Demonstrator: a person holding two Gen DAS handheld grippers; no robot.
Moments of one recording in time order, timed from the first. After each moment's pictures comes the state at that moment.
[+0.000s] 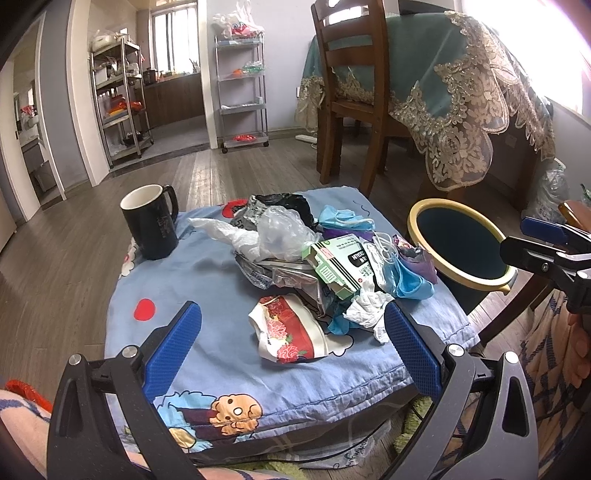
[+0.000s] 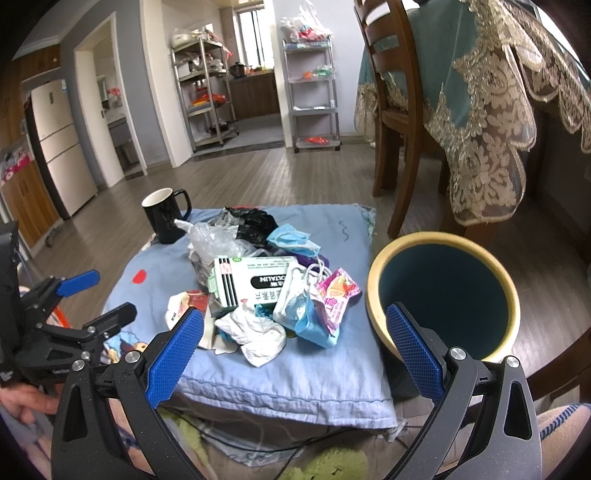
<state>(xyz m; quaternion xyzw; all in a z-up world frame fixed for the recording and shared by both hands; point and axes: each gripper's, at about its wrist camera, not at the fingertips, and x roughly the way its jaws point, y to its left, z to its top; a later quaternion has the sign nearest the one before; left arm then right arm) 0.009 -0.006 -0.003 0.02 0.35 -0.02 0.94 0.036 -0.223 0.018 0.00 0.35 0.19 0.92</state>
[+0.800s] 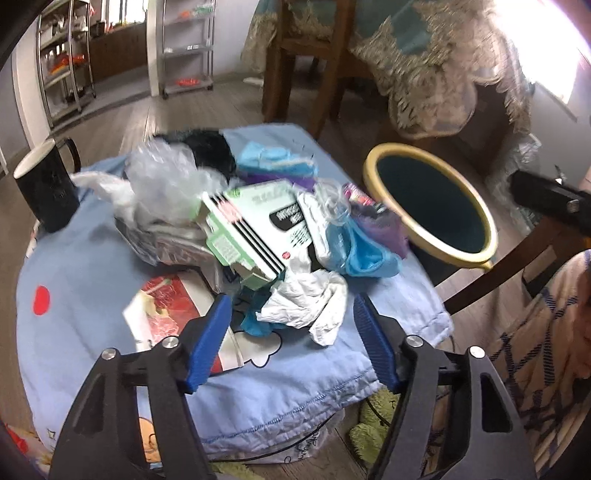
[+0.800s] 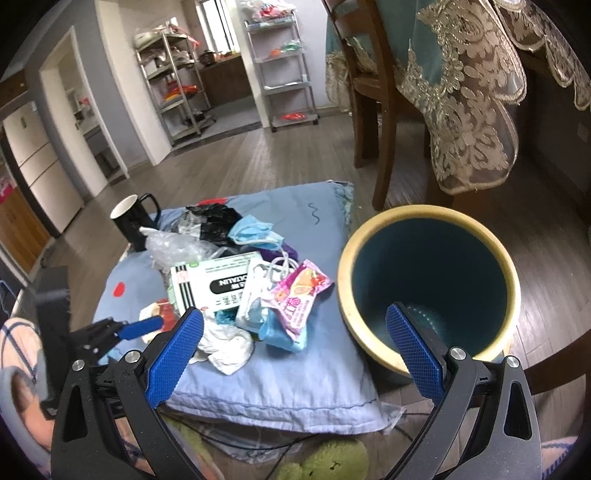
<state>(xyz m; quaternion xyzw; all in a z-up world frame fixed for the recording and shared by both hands) 0.085 -0.055 -0.073 -0.01 0.46 -0.12 0.88 0.088 -0.254 0.003 0.04 0.40 0.15 0.90</state>
